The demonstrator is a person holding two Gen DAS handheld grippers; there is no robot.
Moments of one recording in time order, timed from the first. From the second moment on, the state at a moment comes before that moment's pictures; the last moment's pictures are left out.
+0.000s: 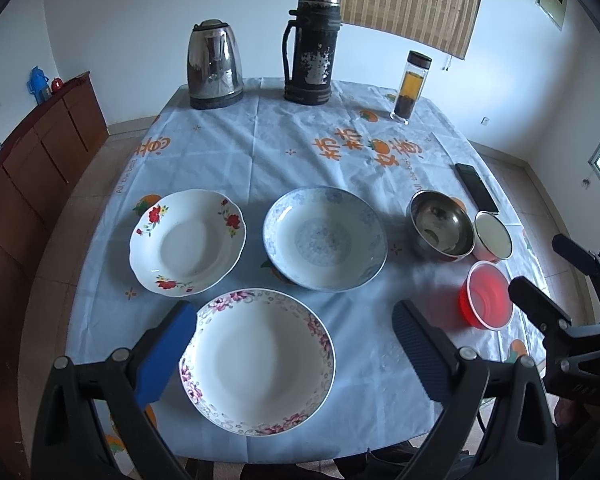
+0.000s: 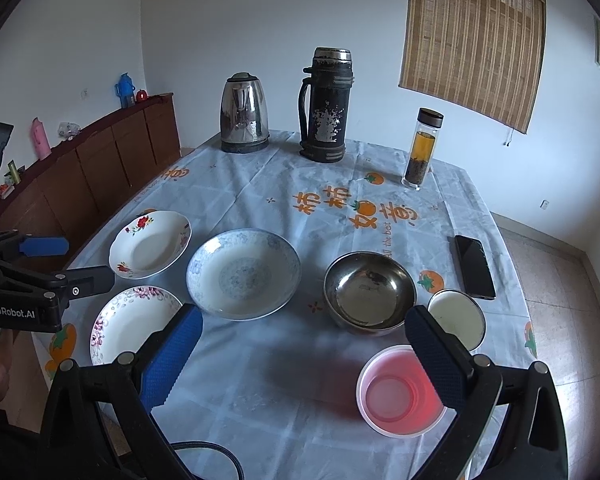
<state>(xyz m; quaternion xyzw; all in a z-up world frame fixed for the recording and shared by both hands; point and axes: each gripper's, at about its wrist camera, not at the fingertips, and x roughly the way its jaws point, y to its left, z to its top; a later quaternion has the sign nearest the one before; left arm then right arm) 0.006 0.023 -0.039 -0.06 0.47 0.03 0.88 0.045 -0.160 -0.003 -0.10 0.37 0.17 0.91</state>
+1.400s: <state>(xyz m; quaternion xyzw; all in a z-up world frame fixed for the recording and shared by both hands) 0.003 0.141 -0.176 -0.21 0.61 0.08 0.76 0.084 -0.039 -0.156 -0.16 0.56 0.33 0.74</state>
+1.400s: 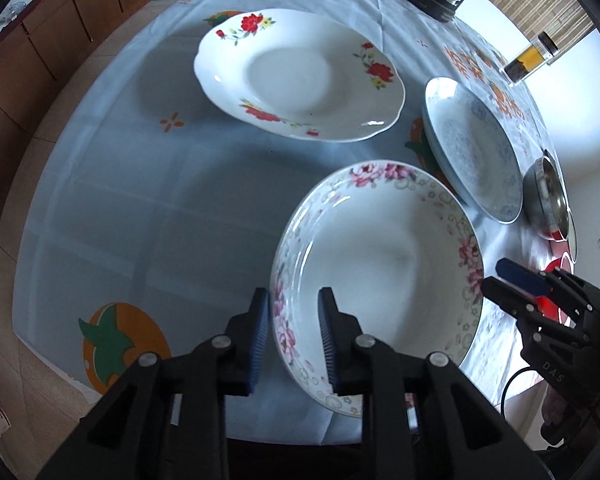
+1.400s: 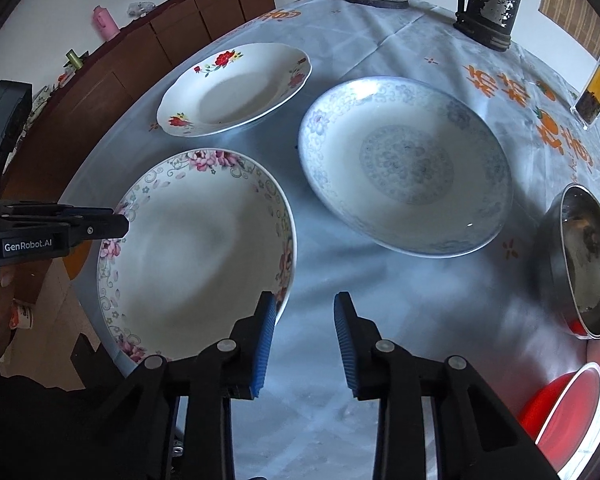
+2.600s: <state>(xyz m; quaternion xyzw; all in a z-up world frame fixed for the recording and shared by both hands) 0.003 0.140 -0.187 -0.21 0.61 0.09 0.76 0.091 -0.033 -0.174 -0.13 0.58 0.35 0.73</state>
